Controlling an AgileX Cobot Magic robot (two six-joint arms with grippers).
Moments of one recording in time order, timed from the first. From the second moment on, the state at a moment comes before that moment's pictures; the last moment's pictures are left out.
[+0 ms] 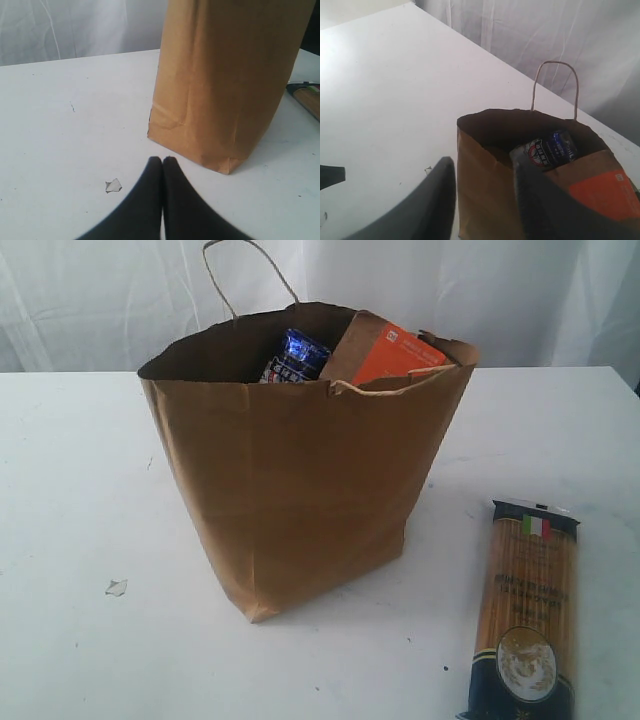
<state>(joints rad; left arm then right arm) -0.48 0.01 0.02 -0.21 0.21 0.13 1.07 1.20 -1.58 -0.35 0.95 0.23</state>
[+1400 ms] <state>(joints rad) -0.48 0.01 0.02 -0.21 0.21 0.13 1.09 0.69 -0.95 -0.63 1.20 0.75</state>
